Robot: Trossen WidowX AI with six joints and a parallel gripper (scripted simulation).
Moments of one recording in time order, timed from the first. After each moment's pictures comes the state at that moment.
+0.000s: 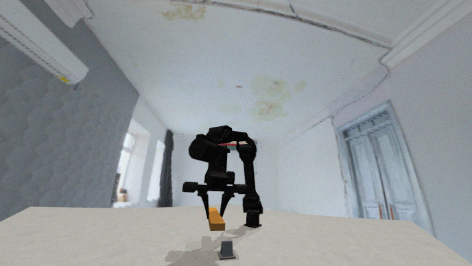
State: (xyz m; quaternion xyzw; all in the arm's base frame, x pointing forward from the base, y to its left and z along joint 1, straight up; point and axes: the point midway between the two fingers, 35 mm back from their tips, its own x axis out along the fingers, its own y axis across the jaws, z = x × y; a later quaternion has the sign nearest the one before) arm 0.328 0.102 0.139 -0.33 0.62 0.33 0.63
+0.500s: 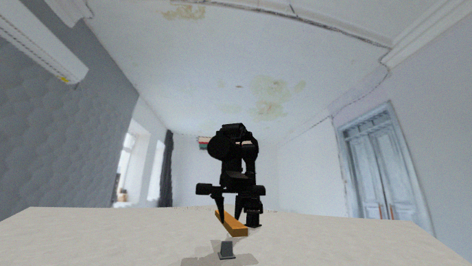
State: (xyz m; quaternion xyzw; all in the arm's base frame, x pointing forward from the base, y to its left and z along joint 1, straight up) arm 0.319 0.155 0.138 -0.35 0.61 0.35 0.62
